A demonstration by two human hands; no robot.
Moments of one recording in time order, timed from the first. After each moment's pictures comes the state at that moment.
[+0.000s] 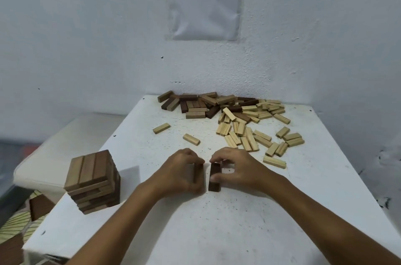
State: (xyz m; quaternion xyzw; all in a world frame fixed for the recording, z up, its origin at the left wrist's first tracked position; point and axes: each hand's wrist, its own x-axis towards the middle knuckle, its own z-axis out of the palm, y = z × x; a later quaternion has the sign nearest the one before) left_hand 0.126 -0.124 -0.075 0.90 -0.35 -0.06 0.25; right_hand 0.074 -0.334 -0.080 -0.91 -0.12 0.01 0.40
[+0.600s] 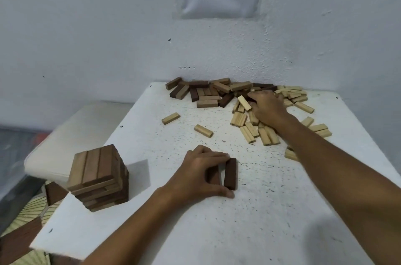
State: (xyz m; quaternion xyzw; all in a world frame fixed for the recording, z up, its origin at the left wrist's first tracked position) left_hand 0.127 -0.130 -0.106 0.87 -0.39 -0.04 0.31; right_hand 0.222 -0.408 -0.086 -0.99 0.08 -0.10 0.10
